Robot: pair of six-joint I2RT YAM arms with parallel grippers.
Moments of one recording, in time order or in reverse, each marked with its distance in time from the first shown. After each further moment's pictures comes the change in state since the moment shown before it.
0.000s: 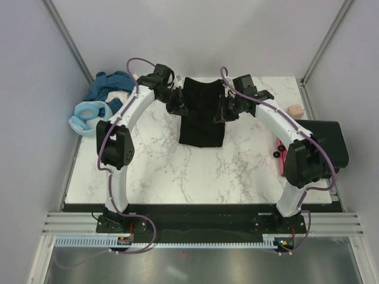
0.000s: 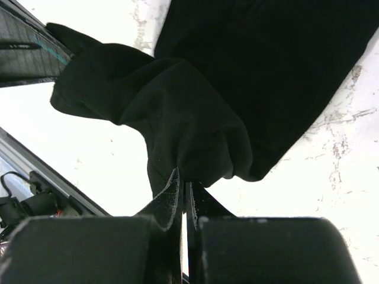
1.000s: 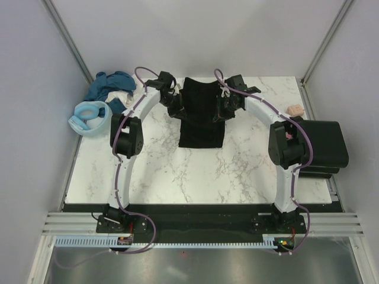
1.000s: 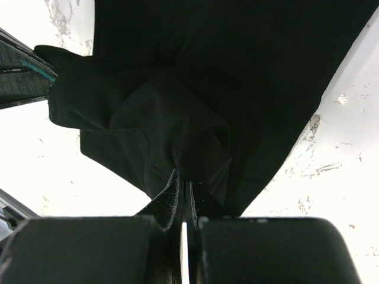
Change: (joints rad) left arm 0.044 0.311 0.185 -0.014 0.000 0.000; right arm -0.037 0.312 0.190 -0.015 0.053 -0.007
